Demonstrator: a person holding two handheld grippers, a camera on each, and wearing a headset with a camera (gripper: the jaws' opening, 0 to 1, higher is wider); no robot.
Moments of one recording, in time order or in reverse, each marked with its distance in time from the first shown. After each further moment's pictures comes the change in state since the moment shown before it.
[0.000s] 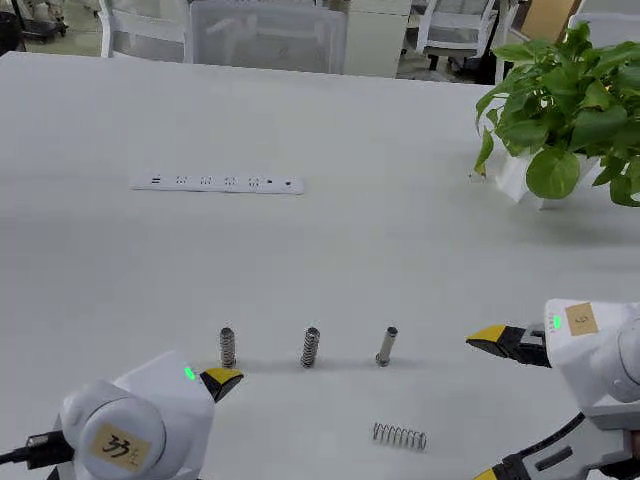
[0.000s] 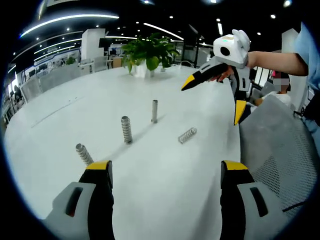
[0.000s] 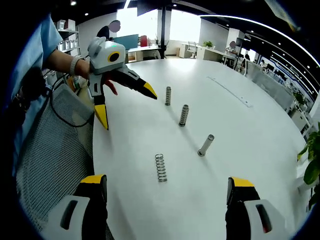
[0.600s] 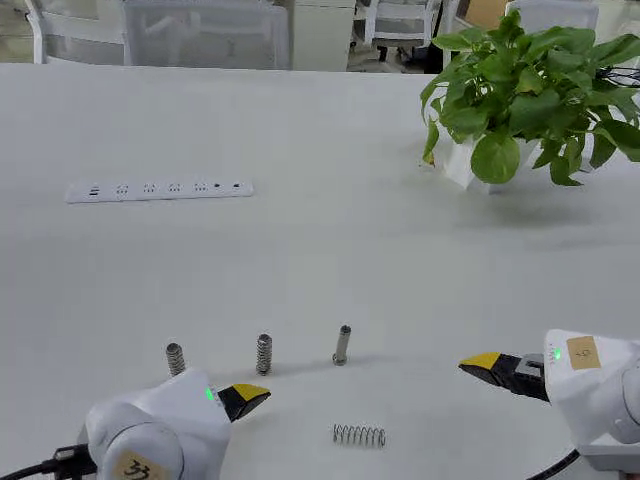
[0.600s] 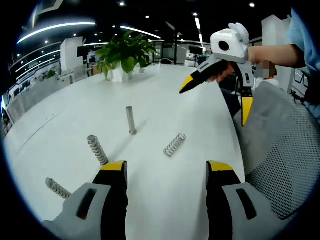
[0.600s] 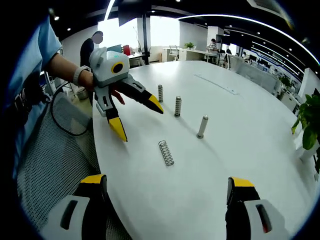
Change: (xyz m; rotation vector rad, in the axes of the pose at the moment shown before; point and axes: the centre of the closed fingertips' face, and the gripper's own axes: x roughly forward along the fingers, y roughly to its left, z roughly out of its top) left arm 0.048 -0.026 0.008 0.143 0.001 -0.127; right arm -0.015 0.017 -0.032 0.157 -0.056 -0.070
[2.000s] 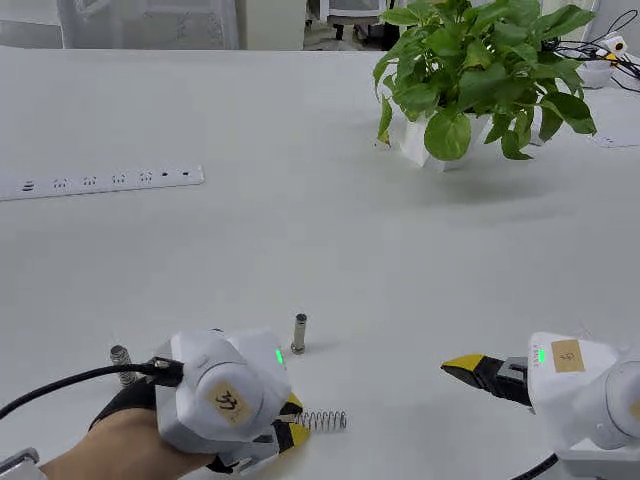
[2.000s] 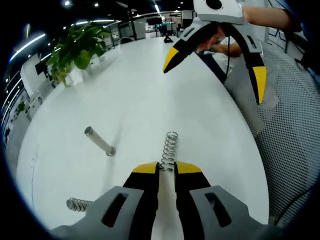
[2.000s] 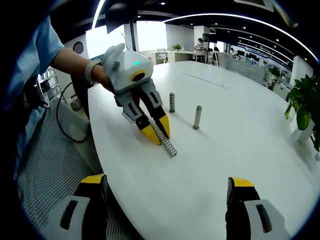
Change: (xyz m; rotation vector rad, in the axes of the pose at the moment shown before) left arm 0.056 -0.012 0.000 0.333 0.269 -0.197; right arm -0.008 0.005 -0.012 0.090 -0.034 -0.037
